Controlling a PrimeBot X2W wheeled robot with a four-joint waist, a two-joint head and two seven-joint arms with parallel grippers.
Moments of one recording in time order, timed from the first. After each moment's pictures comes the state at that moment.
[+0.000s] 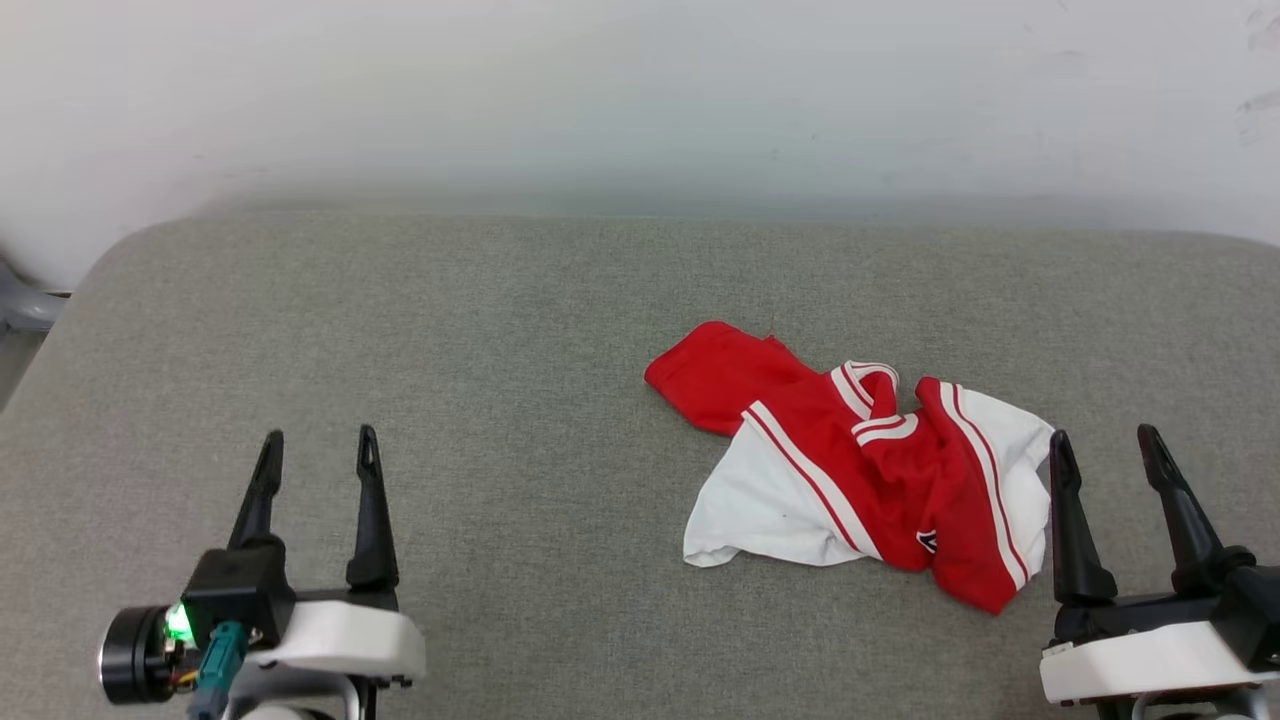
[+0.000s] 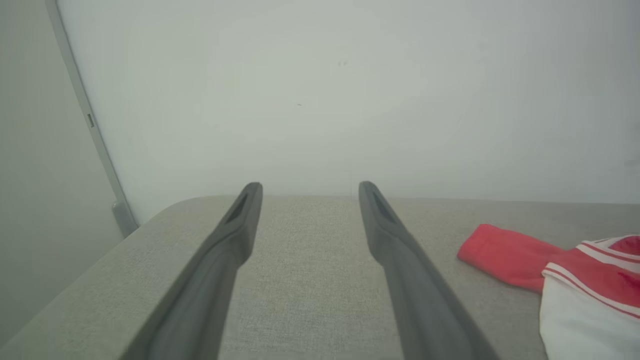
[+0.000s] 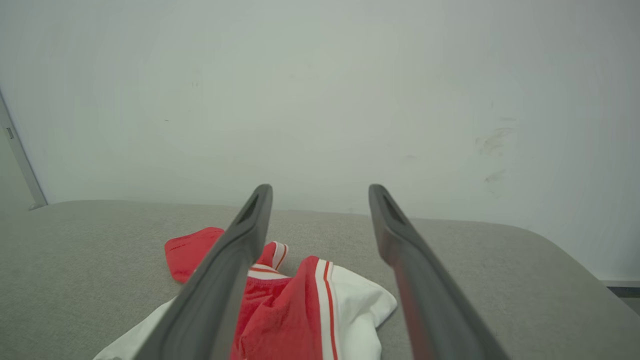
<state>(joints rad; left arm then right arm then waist) -0.08 0.40 -0.35 -0.05 -0.40 0.42 -0.26 0.02 -0.05 -0.09 -0.04 0.08 0.13 -0.26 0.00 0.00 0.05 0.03</state>
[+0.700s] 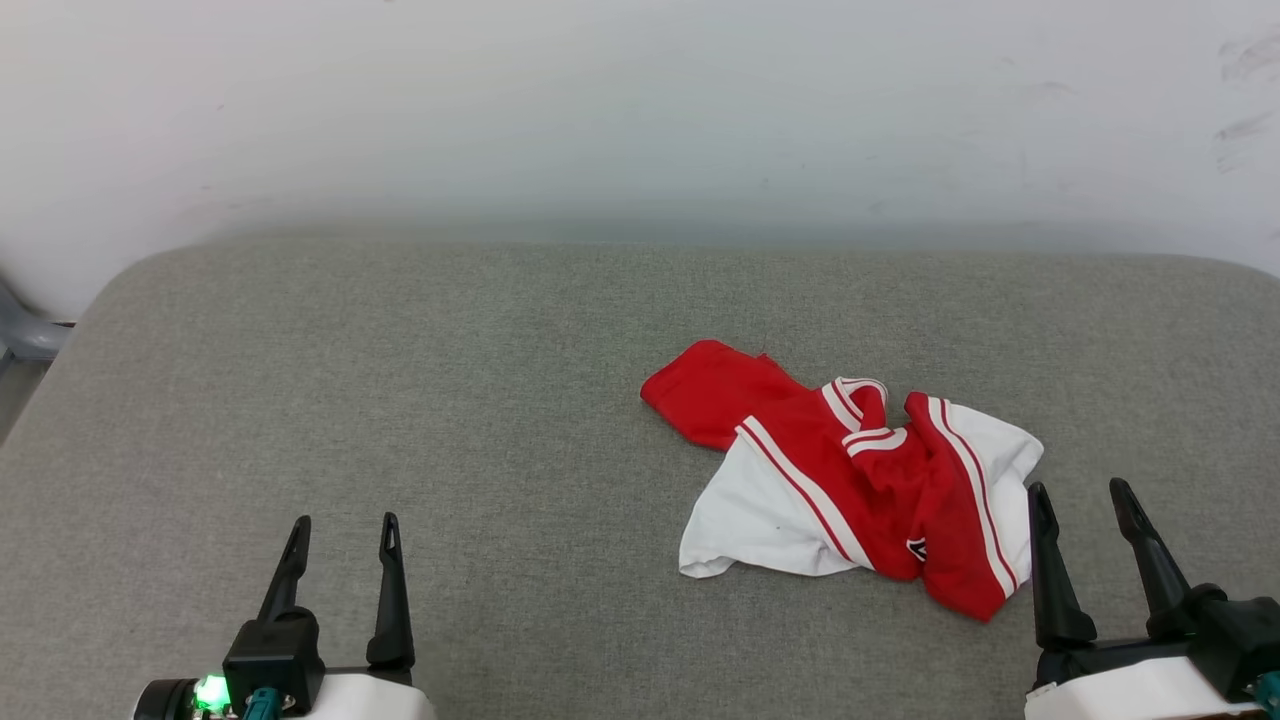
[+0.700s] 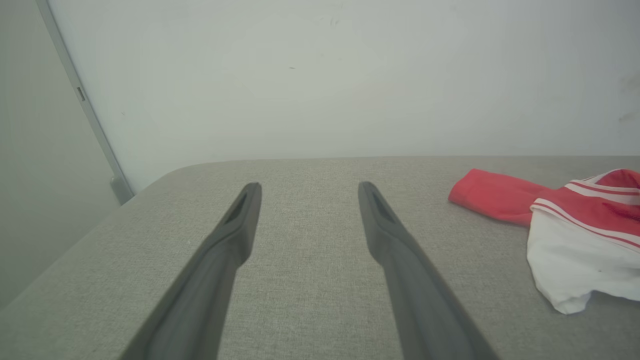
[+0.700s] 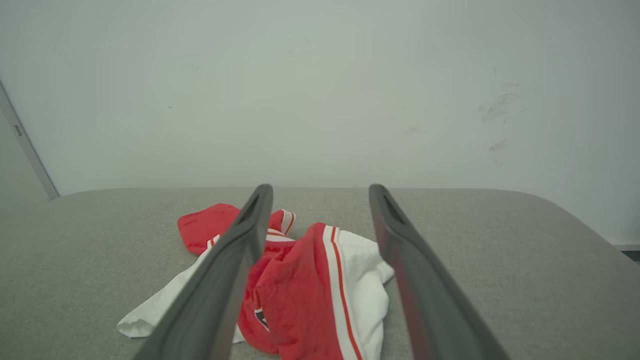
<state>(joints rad) 0.07 0.20 -0.15 0.04 -0.17 0.18 -0.26 0.07 -0.05 -0.07 0.02 0.13 0.13 -0.26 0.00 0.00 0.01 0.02</state>
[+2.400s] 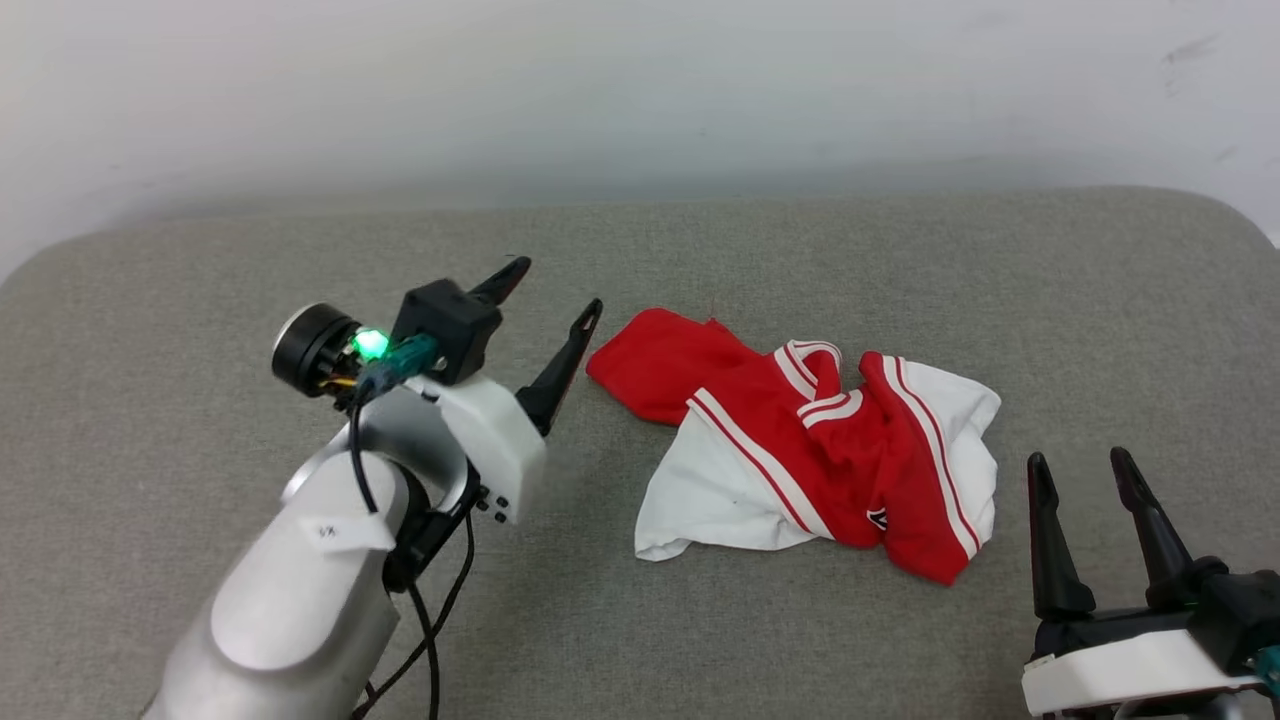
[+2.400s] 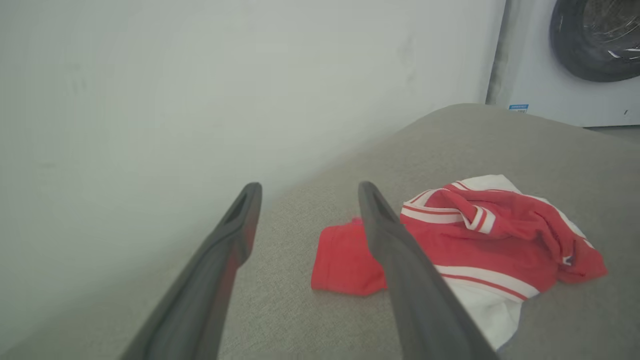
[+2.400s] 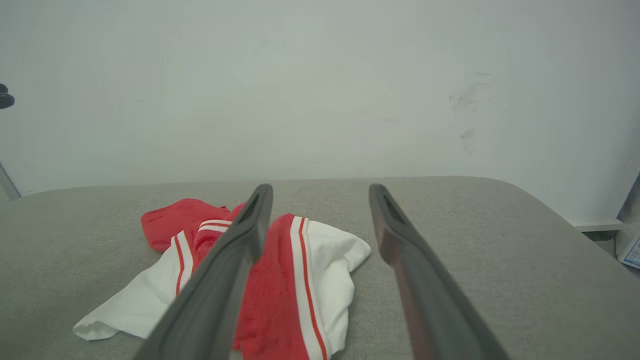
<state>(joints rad) -0.54 0.31 -0.46 0.24 -0.30 -0.13 0.01 0.03 -0.05 -0.06 0.02 0.12 0.13 -0.26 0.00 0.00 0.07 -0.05</state>
